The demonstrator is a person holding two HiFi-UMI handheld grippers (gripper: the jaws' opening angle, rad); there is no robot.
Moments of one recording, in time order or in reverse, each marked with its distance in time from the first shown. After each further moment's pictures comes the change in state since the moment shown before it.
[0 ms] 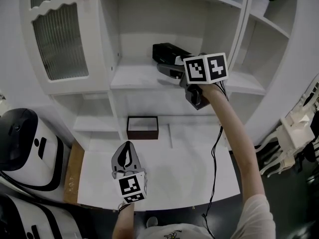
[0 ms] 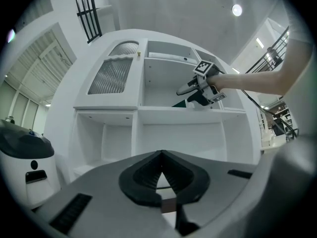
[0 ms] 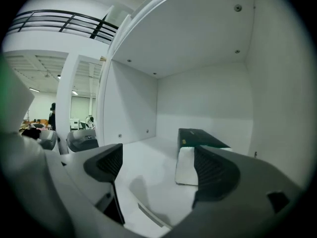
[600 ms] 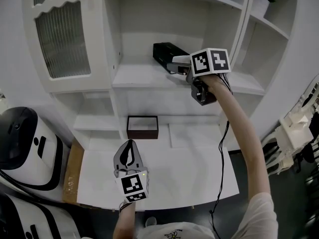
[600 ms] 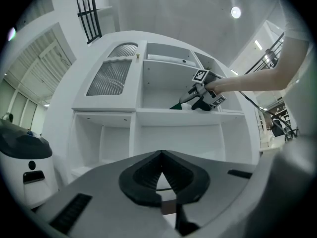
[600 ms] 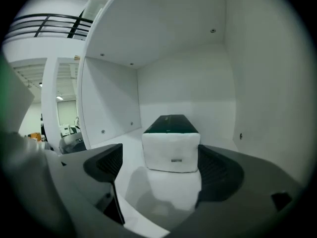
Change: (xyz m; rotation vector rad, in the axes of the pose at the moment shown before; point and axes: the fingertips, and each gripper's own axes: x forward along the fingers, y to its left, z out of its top) left arm -0.002 -0.005 0.003 -0.001 -0.024 -0.014; right arm 0.002 -0.044 -0.025 0.138 0.116 -0.101
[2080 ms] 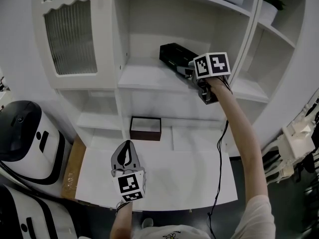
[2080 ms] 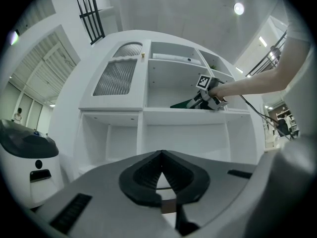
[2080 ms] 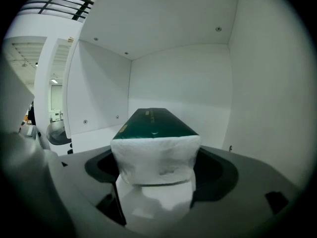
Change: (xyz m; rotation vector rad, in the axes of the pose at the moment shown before) left arm -0.003 0.016 -0.002 -0.011 0.020 0.054; right arm 0.020 -0.037 0.001 -0.125 0.035 -0.104
